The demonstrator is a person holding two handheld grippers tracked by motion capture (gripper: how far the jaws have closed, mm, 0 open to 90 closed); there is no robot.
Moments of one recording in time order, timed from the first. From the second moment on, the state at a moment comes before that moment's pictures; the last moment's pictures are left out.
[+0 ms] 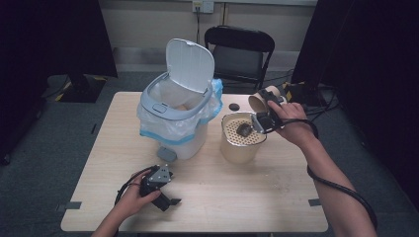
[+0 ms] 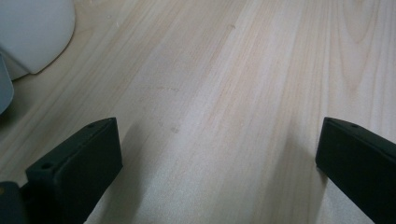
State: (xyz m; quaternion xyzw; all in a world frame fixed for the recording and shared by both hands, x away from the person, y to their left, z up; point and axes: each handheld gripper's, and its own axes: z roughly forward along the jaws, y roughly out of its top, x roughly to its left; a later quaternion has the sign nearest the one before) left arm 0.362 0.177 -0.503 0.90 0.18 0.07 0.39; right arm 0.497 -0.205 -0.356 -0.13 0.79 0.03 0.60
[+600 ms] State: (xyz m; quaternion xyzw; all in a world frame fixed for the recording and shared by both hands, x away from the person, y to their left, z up) left arm 0.362 0.177 -0.503 0.90 0.18 0.07 0.39; right arm 0.520 -0.249 -0.333 0.24 0.83 0.38 0.32
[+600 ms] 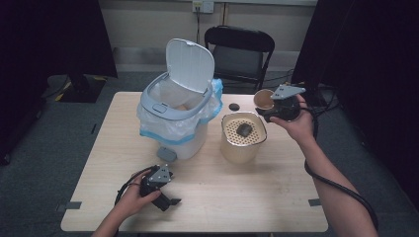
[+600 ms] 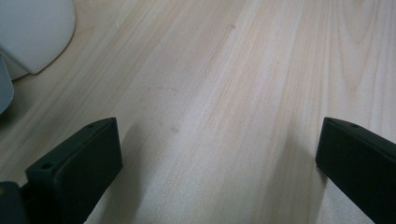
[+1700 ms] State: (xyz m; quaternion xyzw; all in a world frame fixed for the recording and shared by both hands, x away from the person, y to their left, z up) left arm 0.362 0.177 -0.503 0.90 0.18 0.07 0.39; right arm 0.515 -0.244 -0.322 0.27 0.82 0.44 0.26
